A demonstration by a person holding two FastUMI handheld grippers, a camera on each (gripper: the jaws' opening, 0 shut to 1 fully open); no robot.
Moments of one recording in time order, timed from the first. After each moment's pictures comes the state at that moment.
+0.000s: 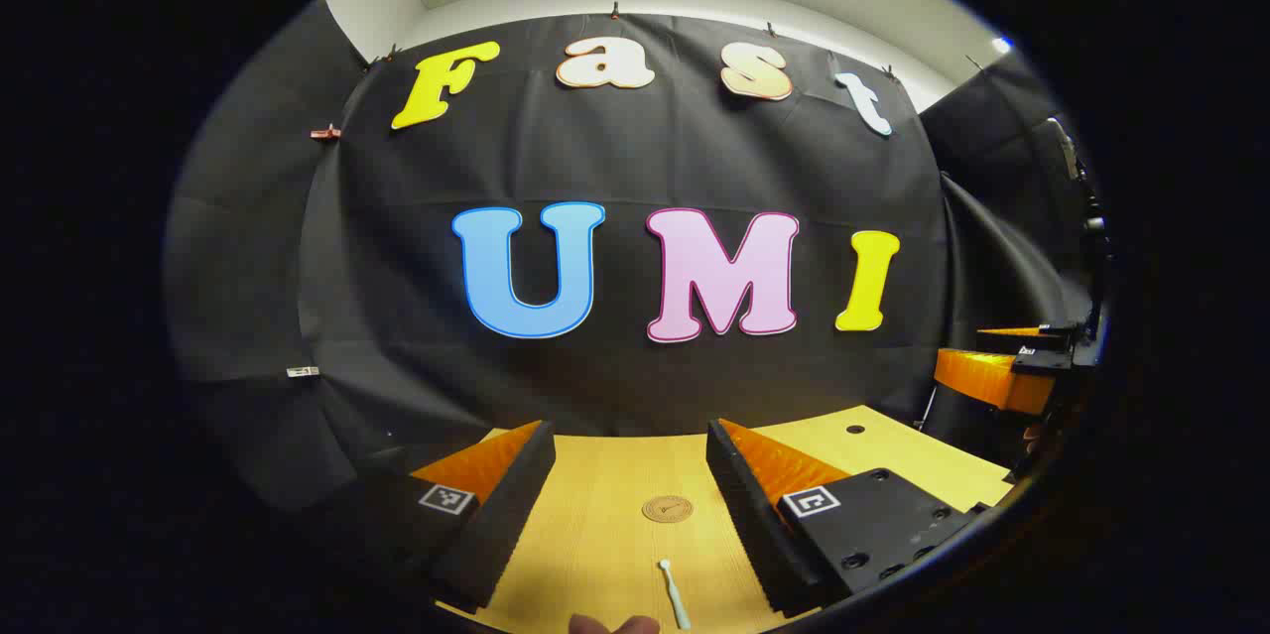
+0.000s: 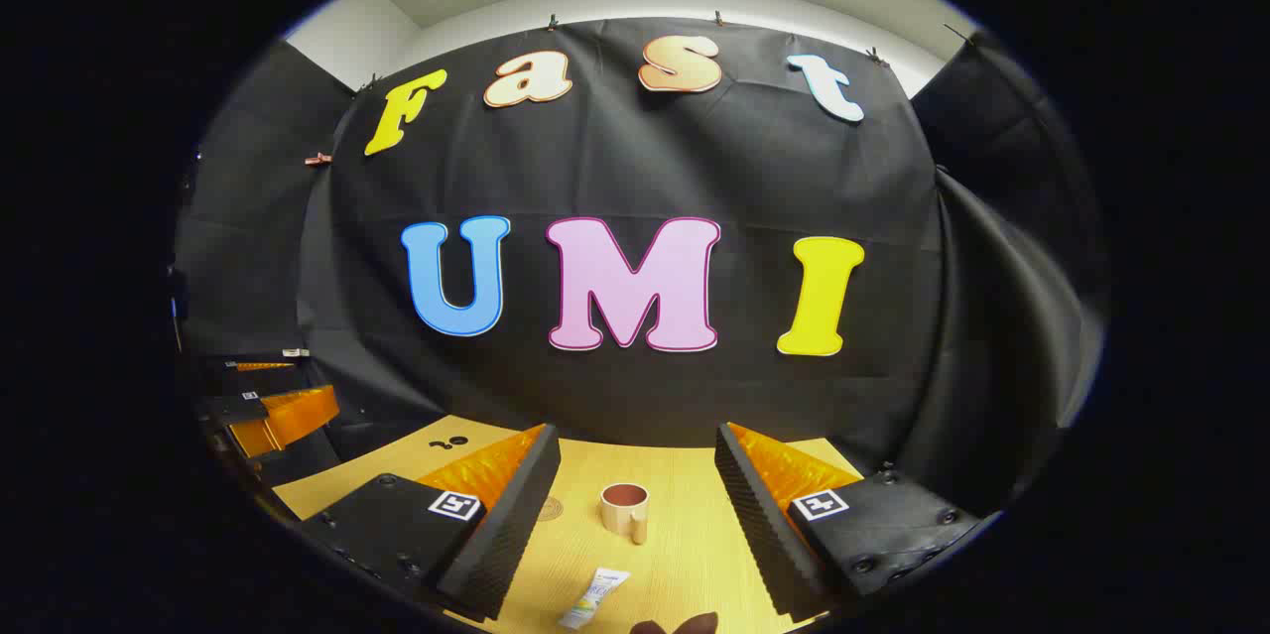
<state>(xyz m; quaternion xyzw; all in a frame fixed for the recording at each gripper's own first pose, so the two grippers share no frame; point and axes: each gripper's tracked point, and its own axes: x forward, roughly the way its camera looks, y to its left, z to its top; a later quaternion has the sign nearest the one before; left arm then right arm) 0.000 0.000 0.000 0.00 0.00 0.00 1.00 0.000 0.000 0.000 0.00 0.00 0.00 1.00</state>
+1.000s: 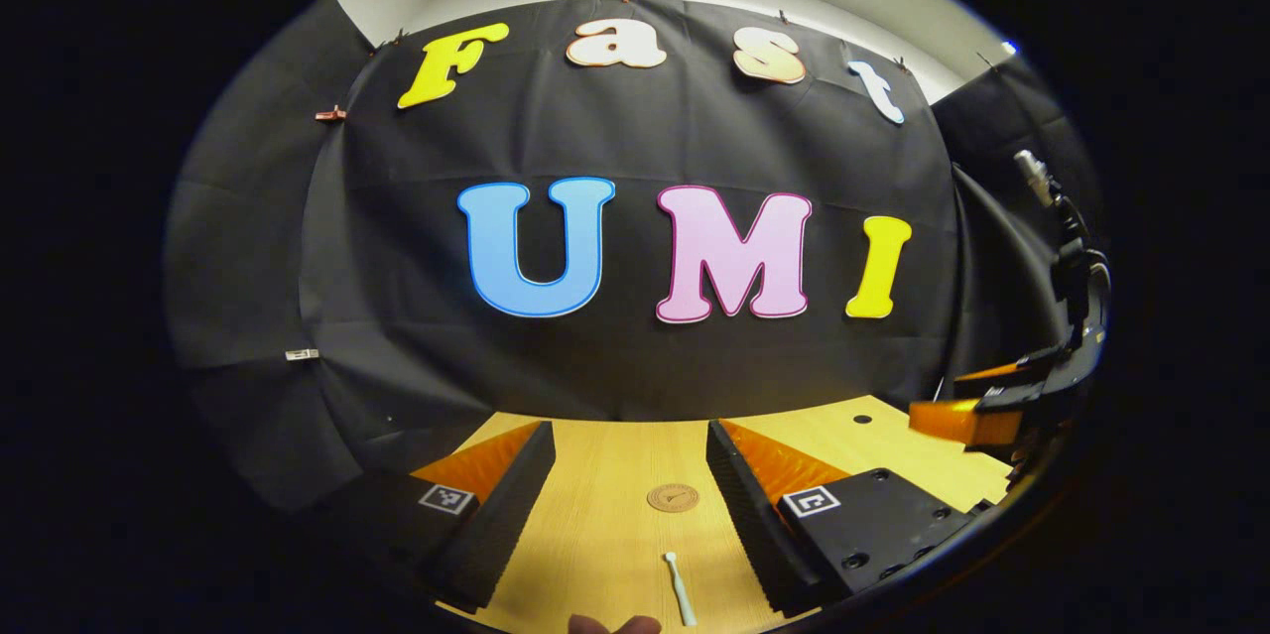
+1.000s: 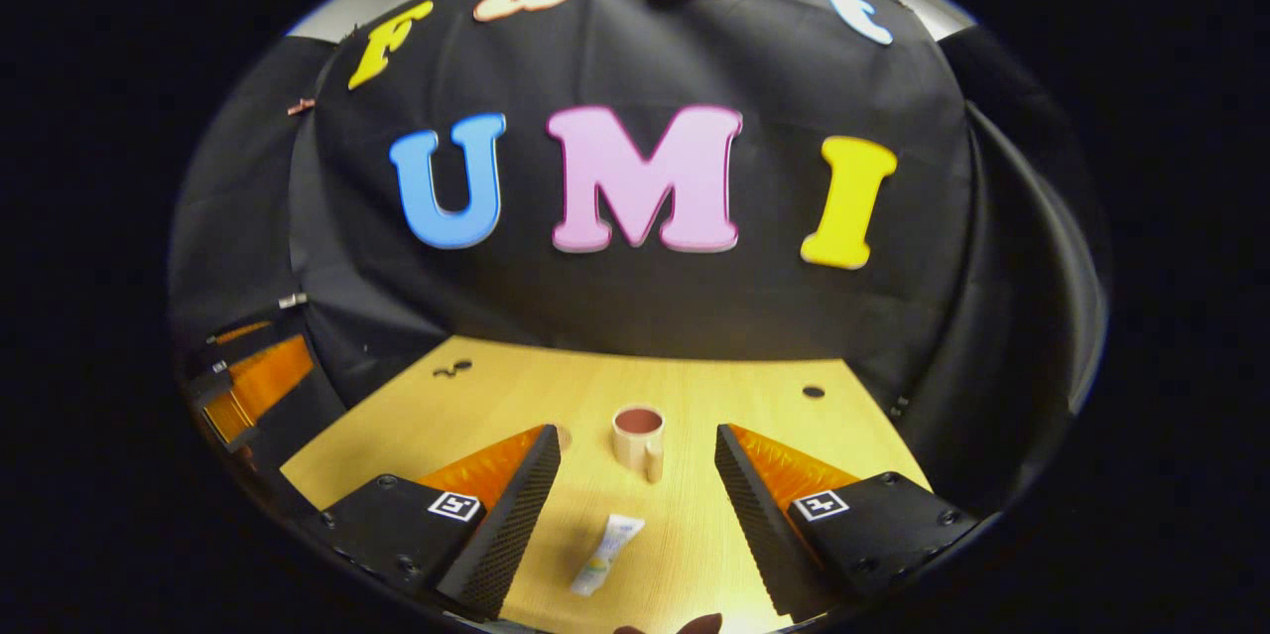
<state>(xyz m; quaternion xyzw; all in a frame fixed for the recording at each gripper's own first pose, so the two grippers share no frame) 0.011 0.011 -0.030 -0.01 0.03 0.01 1.00 0.034 0.021 -0.123 0.00 0.23 0.02 0.97</state>
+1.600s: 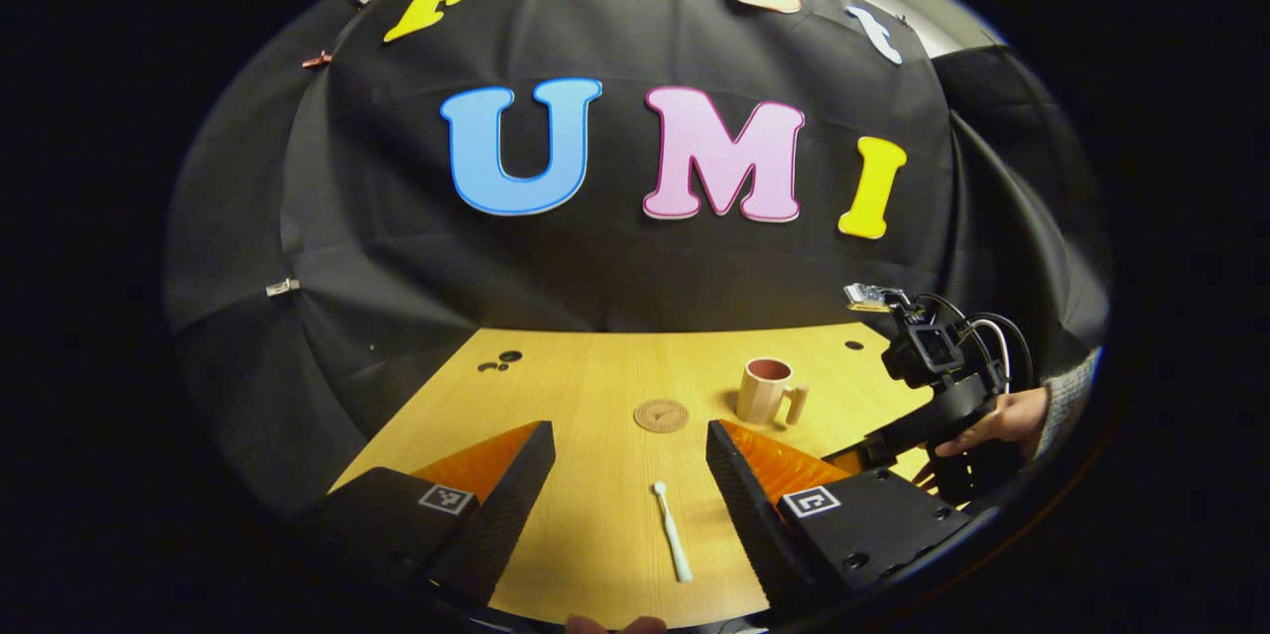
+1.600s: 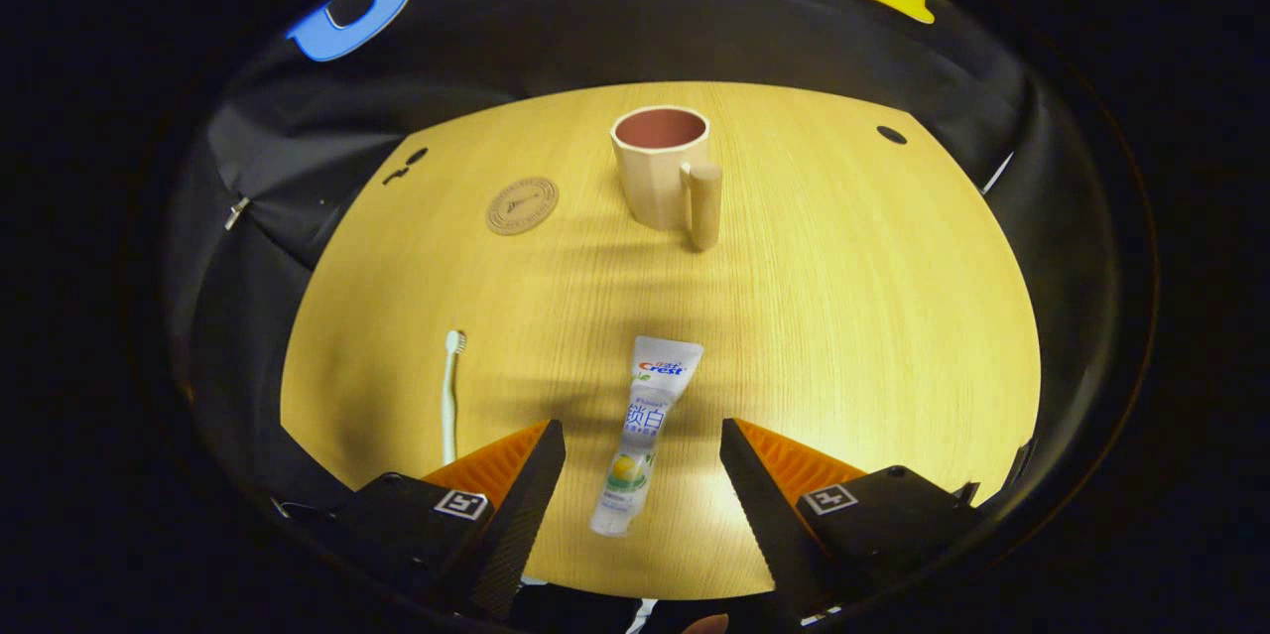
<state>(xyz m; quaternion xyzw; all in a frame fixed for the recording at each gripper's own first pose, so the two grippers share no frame) 0.003 -0.005 -0.140 -0.01 0.16 -0.01 0.99 0.035 0.048 -0.347 0.06 0.54 0.01 0.84</state>
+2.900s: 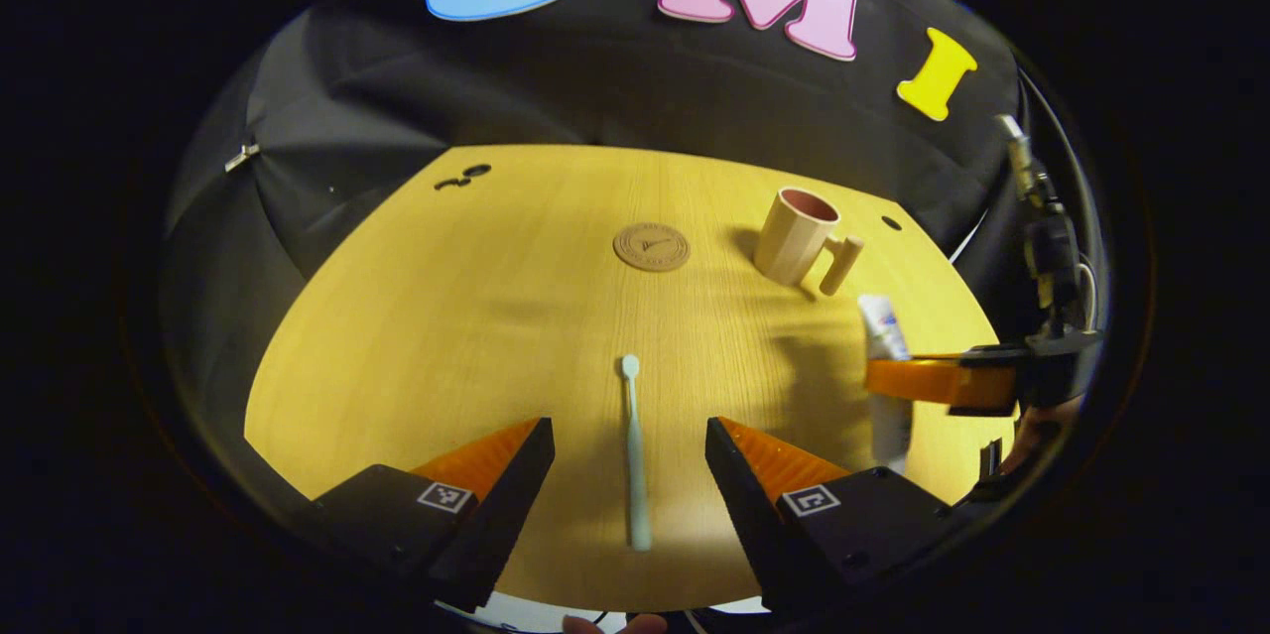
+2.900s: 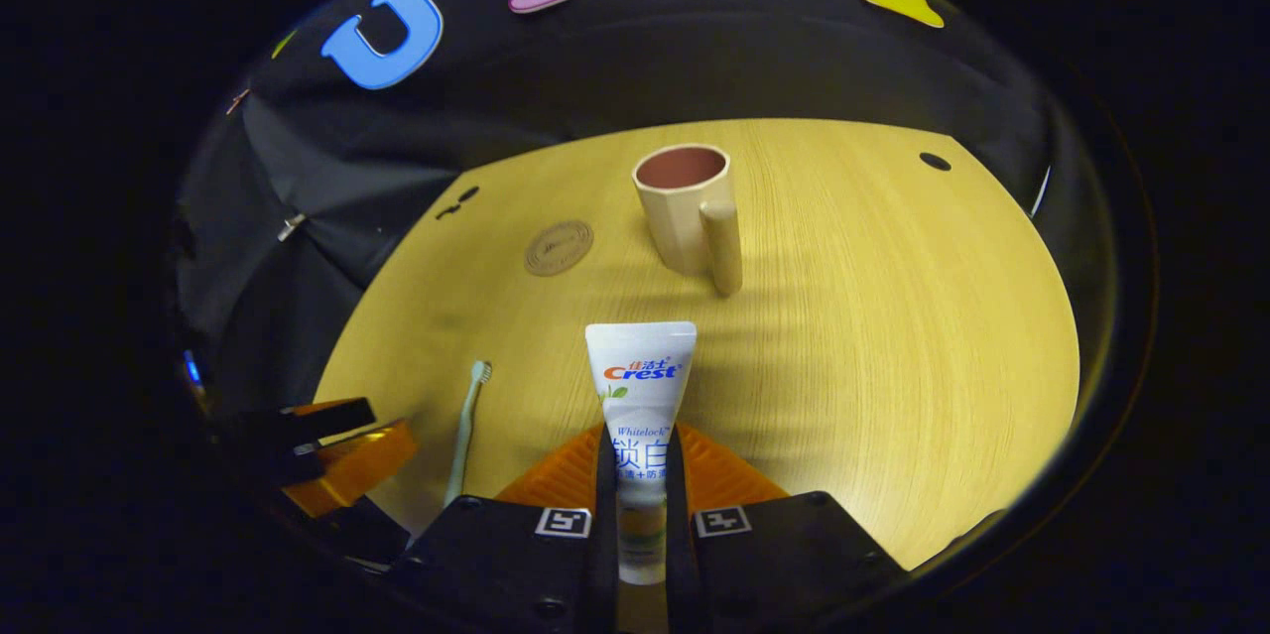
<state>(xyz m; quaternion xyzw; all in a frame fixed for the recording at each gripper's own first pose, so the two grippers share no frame) 0.045 -0.047 -0.311 -0.06 0.41 0.01 0.91 0.062 0.034 -0.316 0.12 0.42 0.11 0.90</state>
